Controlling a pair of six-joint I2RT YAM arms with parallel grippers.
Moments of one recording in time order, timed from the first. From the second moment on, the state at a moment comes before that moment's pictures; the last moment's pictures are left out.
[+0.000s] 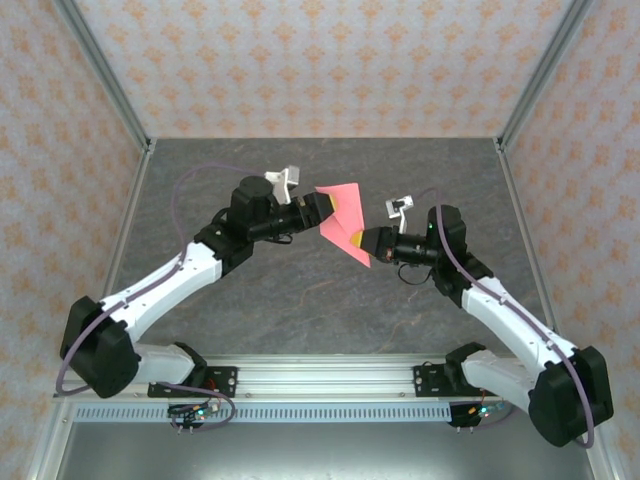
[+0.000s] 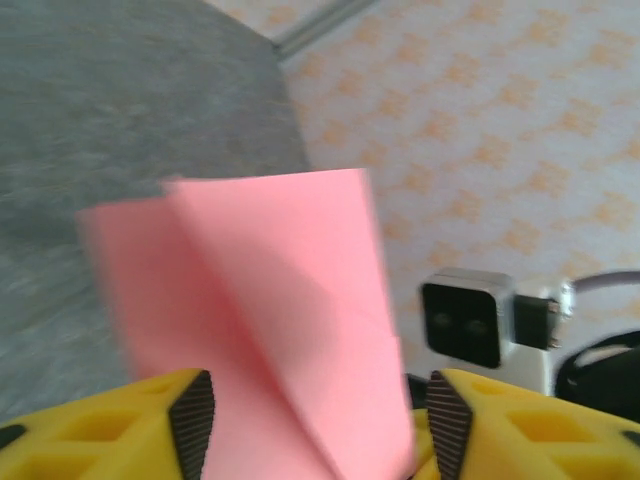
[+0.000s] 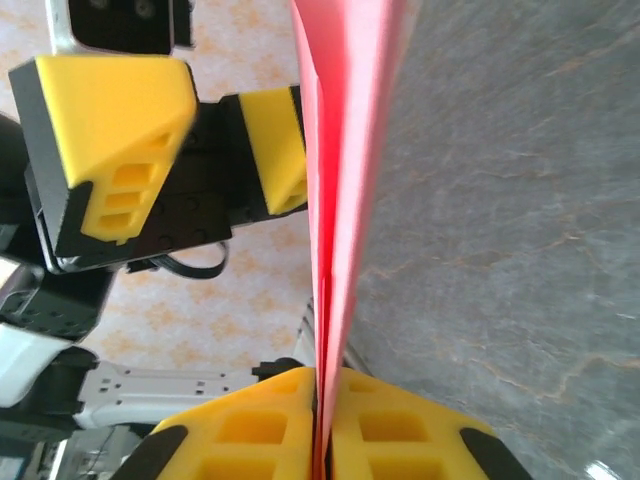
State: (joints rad) left arm -0.56 1.29 1.01 -0.07 0.33 -0.90; right arm 0.40 1.02 0.67 0.04 -0.84 0.91
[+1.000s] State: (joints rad) left arm -0.56 0.57 0.89 -0.68 -0.60 -0.76; right arm 1.13 2.16 1.58 -1.28 0.98 0.45
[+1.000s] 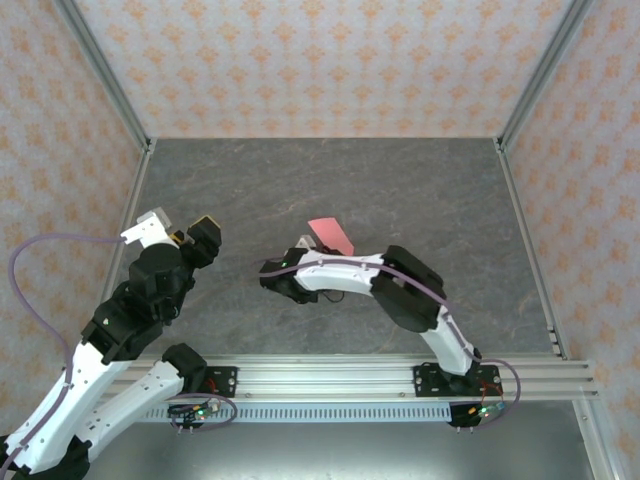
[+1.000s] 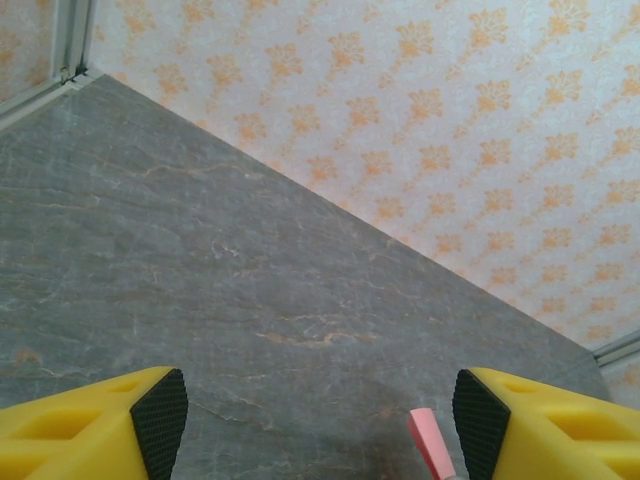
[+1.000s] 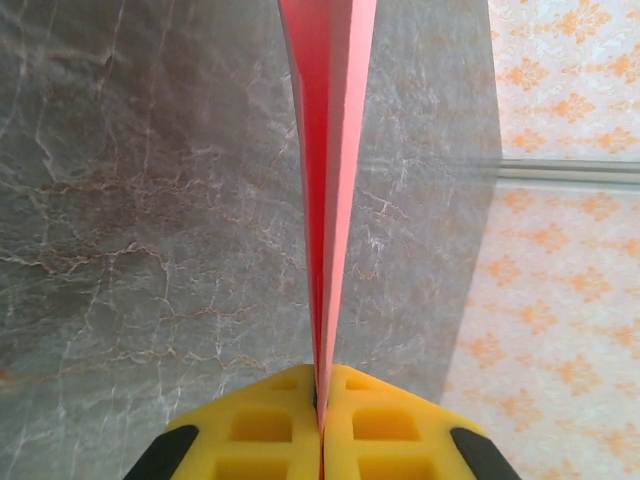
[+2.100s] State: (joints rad) left arm -0.56 1.27 0.89 -0.41 -0.13 -0.80; right arm 0.70 1.26 1.02 -0.79 0.10 0.48
